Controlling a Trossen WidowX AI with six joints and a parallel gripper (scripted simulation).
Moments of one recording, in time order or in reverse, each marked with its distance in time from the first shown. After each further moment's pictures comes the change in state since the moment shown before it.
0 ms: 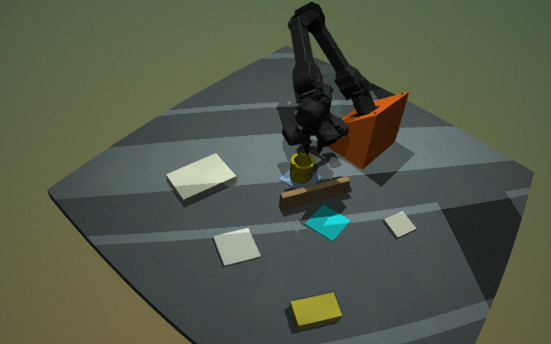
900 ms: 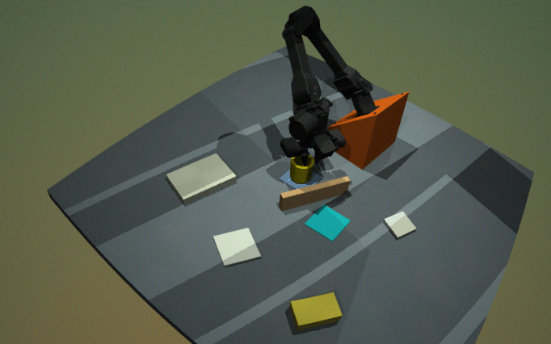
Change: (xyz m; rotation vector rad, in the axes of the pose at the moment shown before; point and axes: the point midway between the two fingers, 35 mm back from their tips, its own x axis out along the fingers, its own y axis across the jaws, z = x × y) arm 0.043 -0.002 0.000 0.001 0.000 -0.003
